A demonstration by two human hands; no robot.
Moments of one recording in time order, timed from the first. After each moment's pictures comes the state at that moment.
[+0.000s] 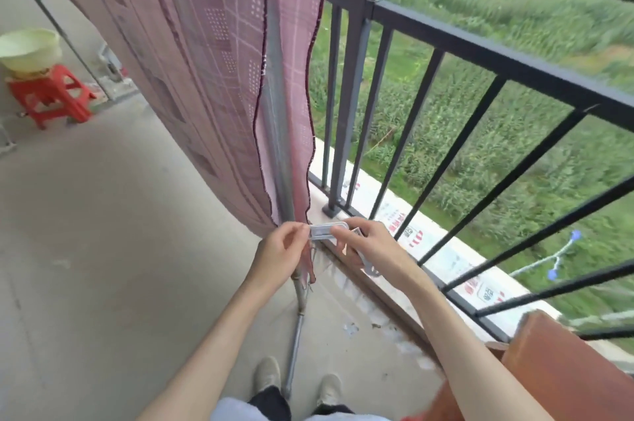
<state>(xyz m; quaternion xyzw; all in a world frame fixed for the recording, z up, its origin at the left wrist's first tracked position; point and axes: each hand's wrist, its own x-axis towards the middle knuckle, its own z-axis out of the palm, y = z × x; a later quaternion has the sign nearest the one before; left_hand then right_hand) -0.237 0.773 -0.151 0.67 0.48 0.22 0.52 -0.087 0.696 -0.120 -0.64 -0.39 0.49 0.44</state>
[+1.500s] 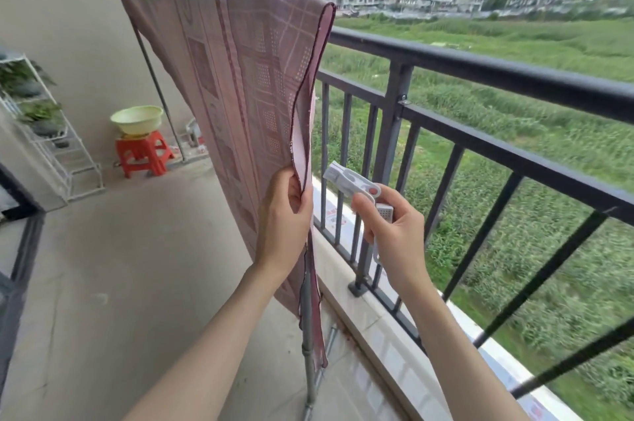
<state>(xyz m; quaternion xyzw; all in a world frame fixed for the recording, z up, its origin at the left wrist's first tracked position) -0.231 0.846 -0.051 0.70 0.43 0.55 0.18 -0.108 0.781 -0.049 -0.51 -0.46 0.27 0.68</state>
